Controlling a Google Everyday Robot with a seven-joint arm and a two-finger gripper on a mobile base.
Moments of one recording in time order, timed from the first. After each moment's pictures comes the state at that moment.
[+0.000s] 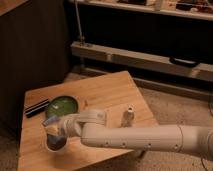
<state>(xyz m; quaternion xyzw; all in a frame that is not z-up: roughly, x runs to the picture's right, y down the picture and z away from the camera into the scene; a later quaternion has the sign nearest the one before) -0.225 0.150 0.655 0.33 -0.27 -0.75 0.50</state>
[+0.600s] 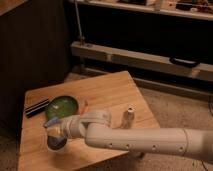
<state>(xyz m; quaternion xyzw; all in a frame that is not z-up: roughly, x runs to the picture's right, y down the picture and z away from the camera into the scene) -0.227 0.158 0.645 0.34 -0.28 -0.75 0.49</state>
